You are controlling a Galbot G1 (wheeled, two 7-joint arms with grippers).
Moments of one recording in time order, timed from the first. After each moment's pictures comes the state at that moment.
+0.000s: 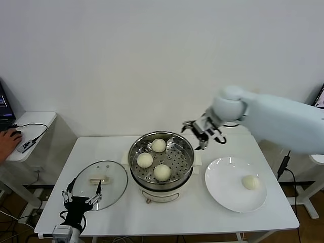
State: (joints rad) left arm 1.69 -1.22 -0.61 -2.13 -0.11 0.07 -0.15; right arm 0.55 0.73 -1.17 1.58 0.12 -0.17 -1.01
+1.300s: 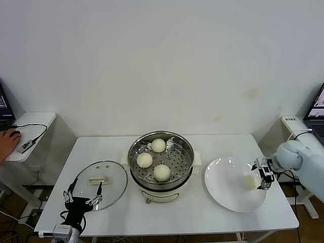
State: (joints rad) left arm 1.69 -1.19 -0.61 -2.10 -0.12 0.07 -0.14; right arm -0.20 0.52 -0.62 1.28 -0.21 -0.18 -1.04
